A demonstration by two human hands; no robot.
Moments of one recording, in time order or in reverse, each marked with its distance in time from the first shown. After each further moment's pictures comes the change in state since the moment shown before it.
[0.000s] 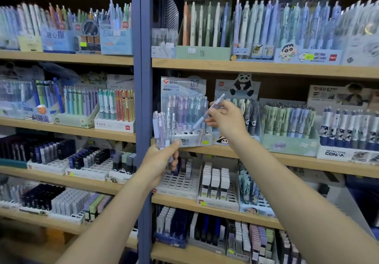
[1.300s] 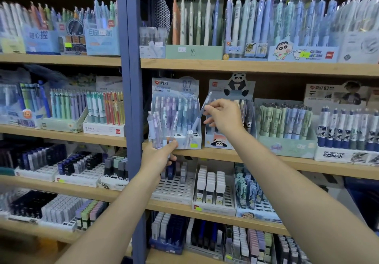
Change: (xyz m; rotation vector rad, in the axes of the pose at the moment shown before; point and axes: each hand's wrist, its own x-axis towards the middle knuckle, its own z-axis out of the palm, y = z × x) left_hand 0.030 -0.006 0.021 0.045 0.239 0.061; right_hand 0.035 0.010 -0.011 -0.212 0.052 -0.047
